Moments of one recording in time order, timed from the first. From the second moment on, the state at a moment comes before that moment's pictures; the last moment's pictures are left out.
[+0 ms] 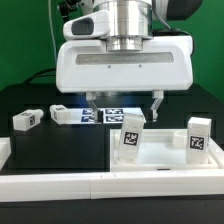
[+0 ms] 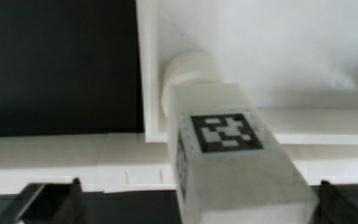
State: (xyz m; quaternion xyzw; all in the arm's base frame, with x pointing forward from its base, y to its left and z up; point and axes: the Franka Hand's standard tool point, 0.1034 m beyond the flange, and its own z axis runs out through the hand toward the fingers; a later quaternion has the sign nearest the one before) arm 0.606 -0.001 0.092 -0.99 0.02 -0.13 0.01
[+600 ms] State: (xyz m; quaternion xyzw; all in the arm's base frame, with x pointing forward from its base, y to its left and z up) arm 0.608 0.009 0.082 -1.00 0.02 -0.03 0.03
